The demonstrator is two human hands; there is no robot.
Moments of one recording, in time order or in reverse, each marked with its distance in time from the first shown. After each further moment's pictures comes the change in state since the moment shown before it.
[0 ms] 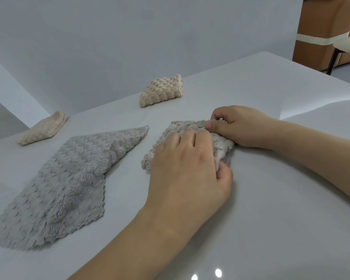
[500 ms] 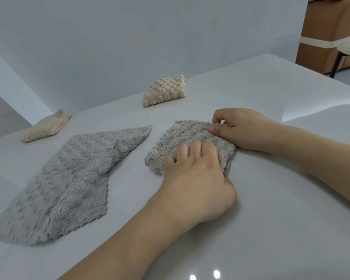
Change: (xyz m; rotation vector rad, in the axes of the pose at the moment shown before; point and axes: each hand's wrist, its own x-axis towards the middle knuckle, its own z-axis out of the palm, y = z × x) left_hand 0.008 0.005 0.005 0.033 -0.506 -0.091; right_hand -0.001 -0.006 0.001 -0.102 -0.003 -0.018
